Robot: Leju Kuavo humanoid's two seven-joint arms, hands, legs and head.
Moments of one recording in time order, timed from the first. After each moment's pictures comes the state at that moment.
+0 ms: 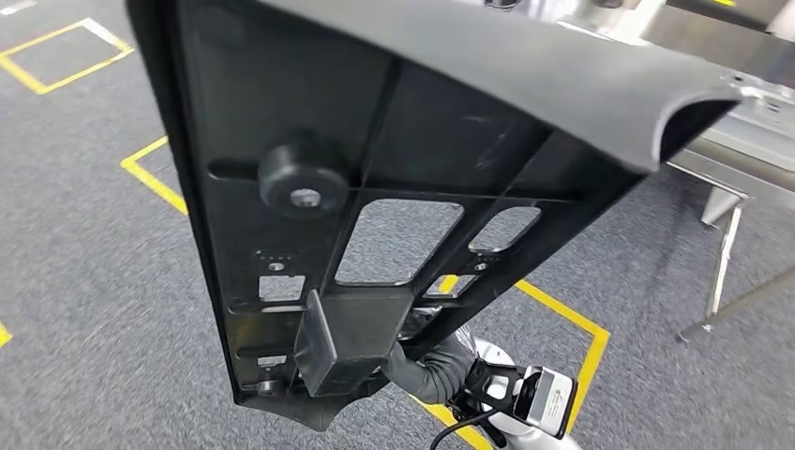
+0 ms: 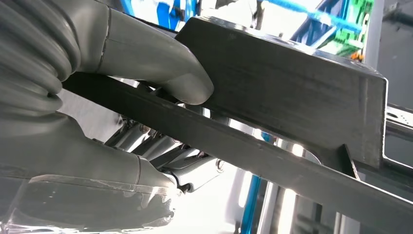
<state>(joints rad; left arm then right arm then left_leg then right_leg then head) -0.09 -0.06 1.30 -0.22 -0.86 0.08 -0.14 -0.26 -0.02 0.64 -1.74 0.02 0.25 -0.70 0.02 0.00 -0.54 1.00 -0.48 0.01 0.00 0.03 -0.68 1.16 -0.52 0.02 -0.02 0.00</state>
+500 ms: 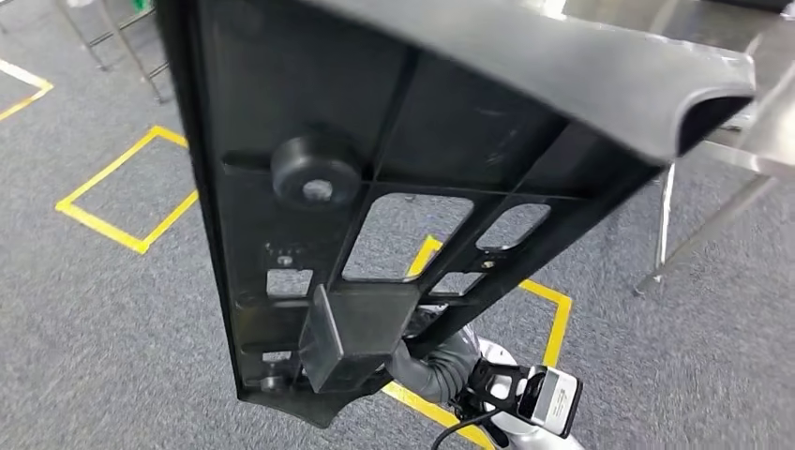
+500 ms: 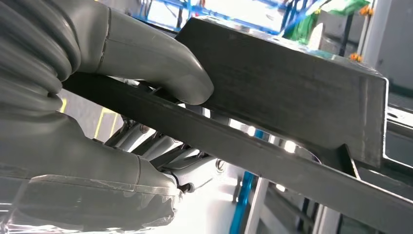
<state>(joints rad) -0.09 -0.05 1.30 -0.22 -0.88 0.07 -0.14 -0.26 -0.03 0.63 -1.75 0.01 0.25 -0.70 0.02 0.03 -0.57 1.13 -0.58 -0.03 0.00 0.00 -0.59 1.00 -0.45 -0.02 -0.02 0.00</state>
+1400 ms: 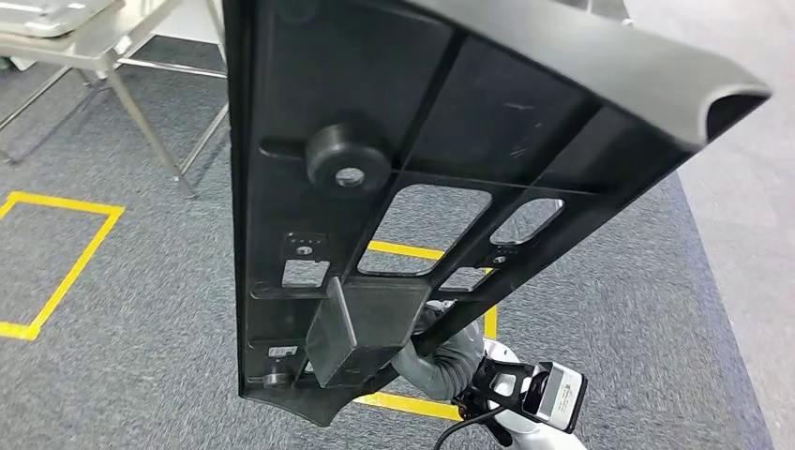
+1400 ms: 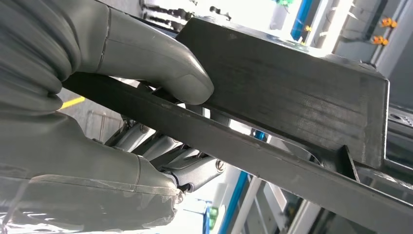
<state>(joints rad) -0.09 -0.05 1.30 -0.22 -0.89 0.05 -0.15 -0.25 -0.03 0.62 -1.75 0.00 0.25 -0.70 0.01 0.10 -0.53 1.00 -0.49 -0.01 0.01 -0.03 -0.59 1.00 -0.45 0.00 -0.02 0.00</state>
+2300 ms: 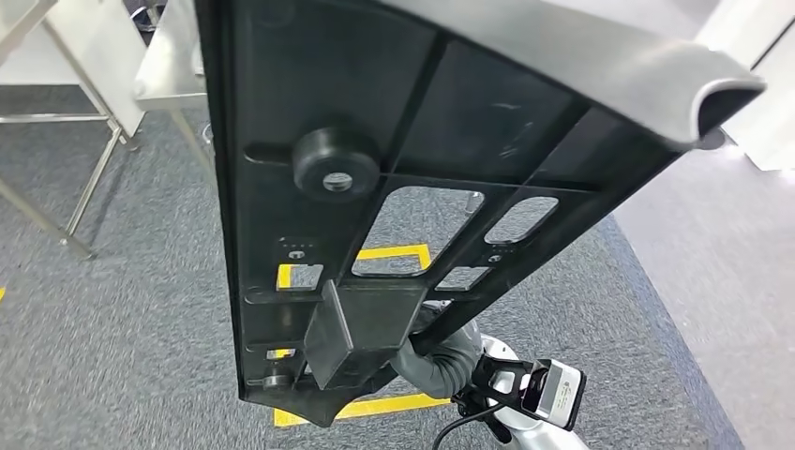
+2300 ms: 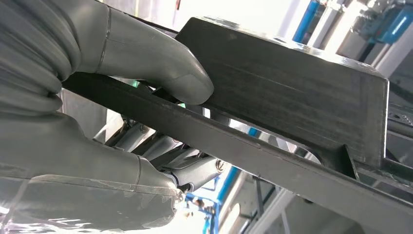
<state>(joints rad) -0.09 -0.06 1.30 -0.22 -0.89 0.04 -0.16 -0.26 -0.03 0.61 -1.74 0.00 0.27 -0.70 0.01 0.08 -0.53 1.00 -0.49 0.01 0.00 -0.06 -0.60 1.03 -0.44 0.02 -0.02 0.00</state>
